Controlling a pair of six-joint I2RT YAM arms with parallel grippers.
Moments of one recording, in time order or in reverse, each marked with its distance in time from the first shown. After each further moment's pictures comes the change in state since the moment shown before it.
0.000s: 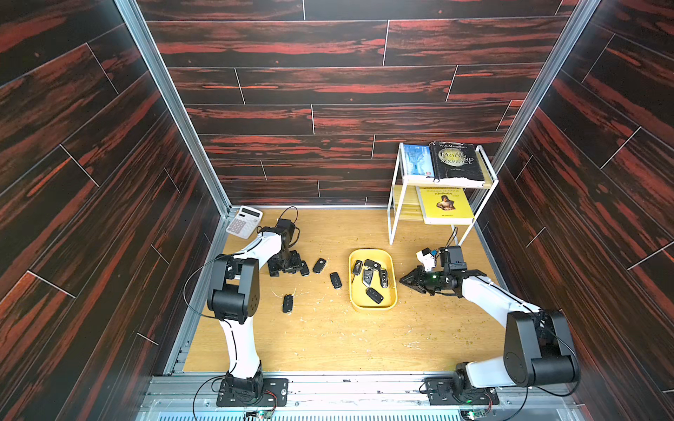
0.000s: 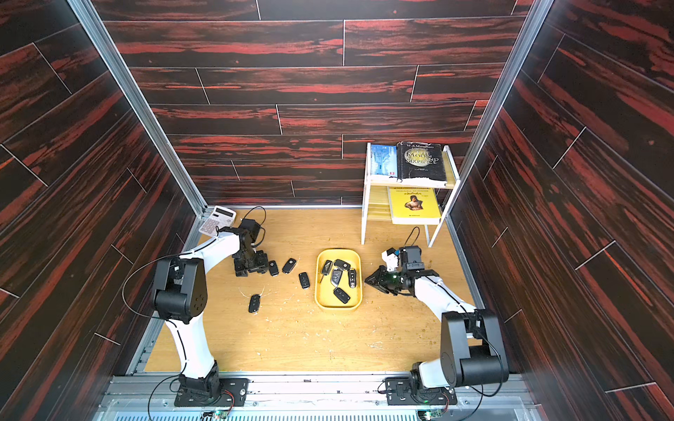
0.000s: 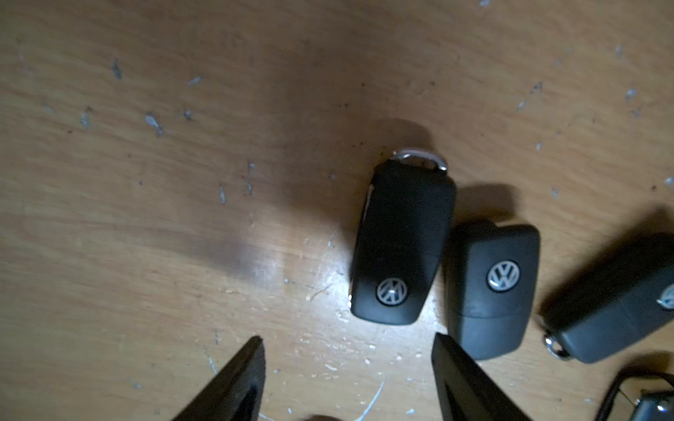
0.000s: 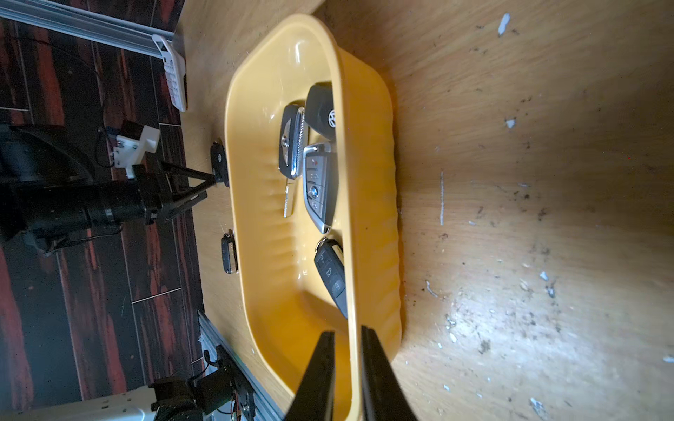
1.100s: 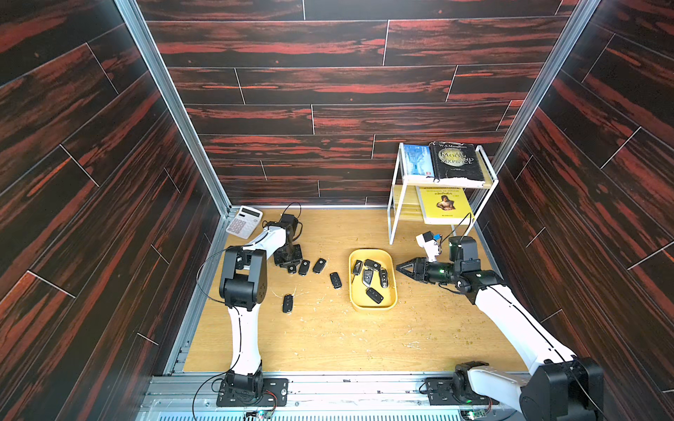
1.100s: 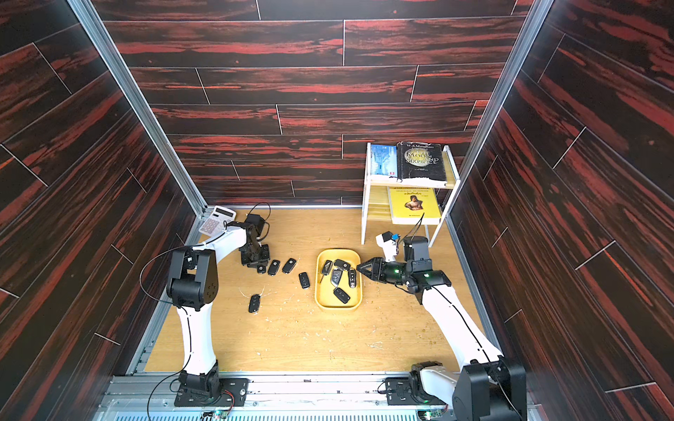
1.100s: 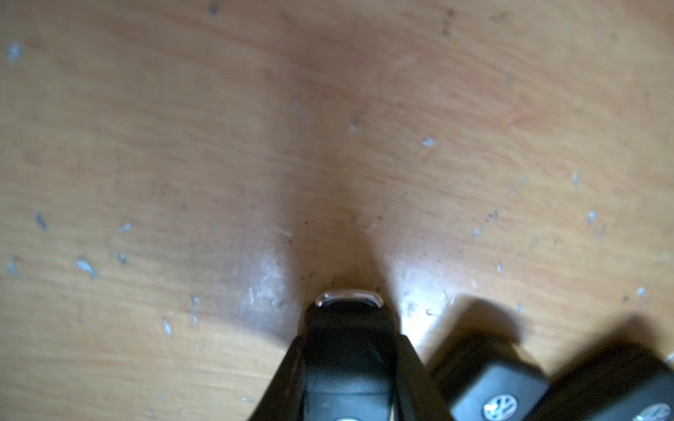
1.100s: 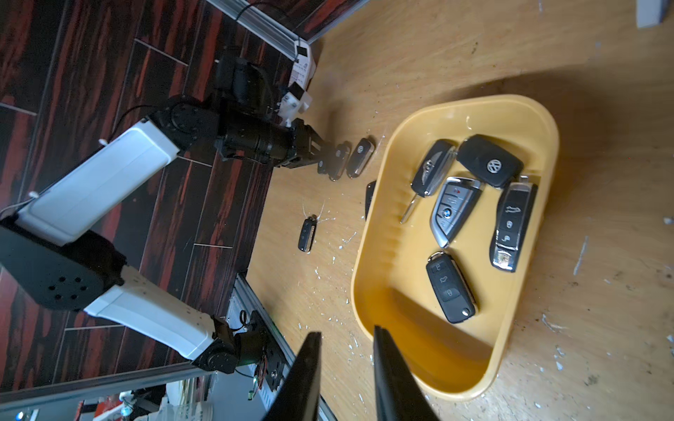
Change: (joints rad) left arm 0.005 0.169 0.182 0.008 0.012 0.030; right arm 0.071 -0.247 0.088 -0.028 -0.146 -0.032
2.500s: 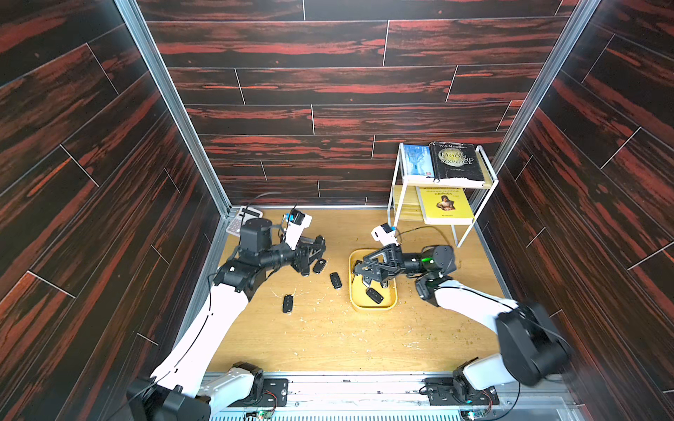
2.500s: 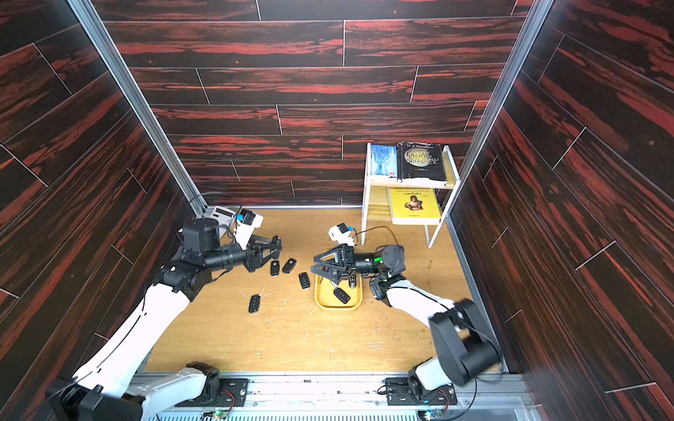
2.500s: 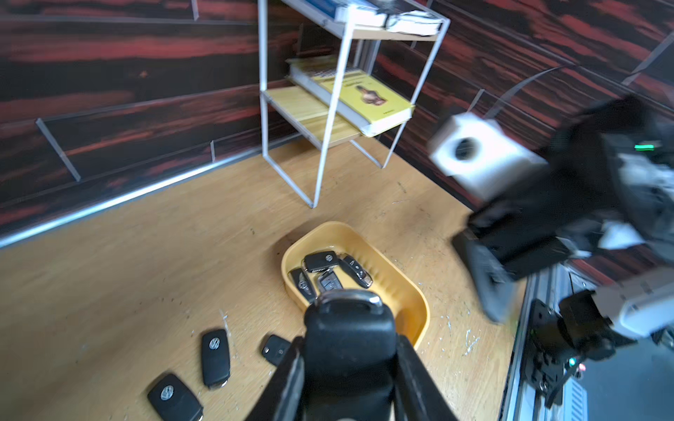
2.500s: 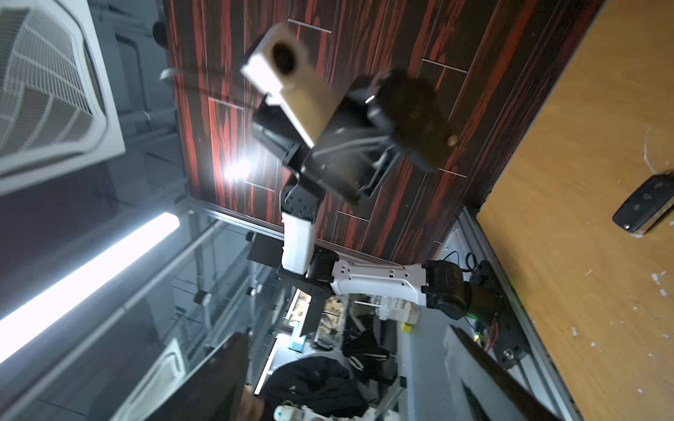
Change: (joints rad) left arm -0.146 -1.063 -0.546 0.501 0.670 0.439; right arm 0.322 0.399 -0.095 1.680 -0.347 1.389
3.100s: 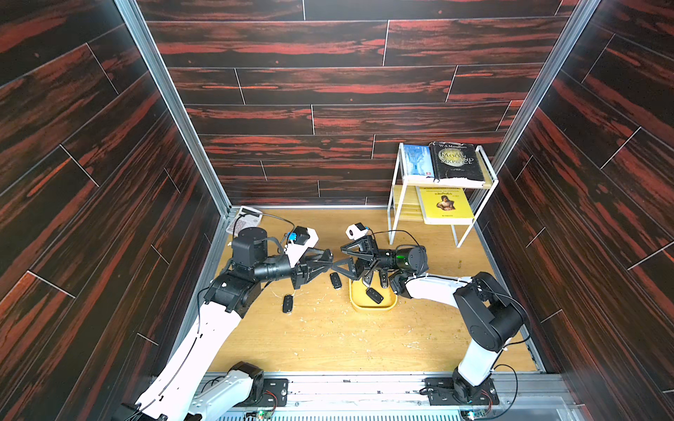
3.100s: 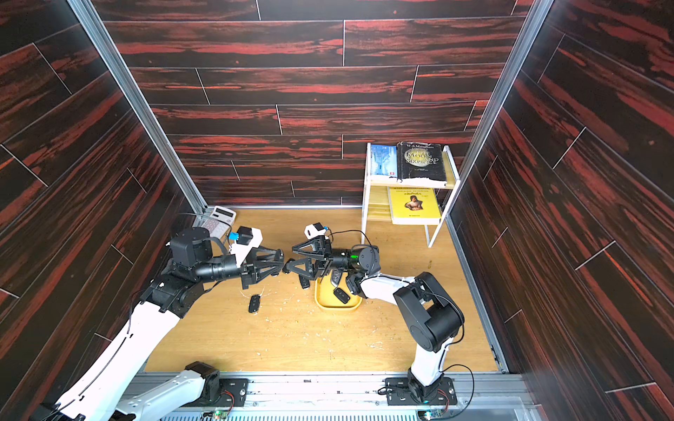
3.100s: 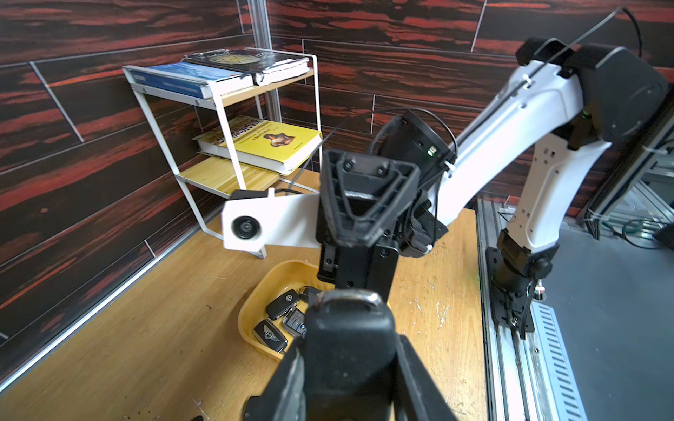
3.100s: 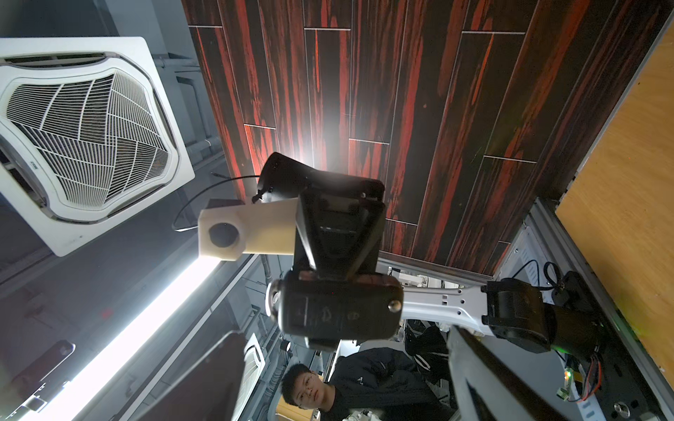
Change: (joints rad) left arm -0.047 -0.091 -0.023 0.000 0.196 0.226; right arm 0.135 0.213 0.191 0.217 0.121 0.237
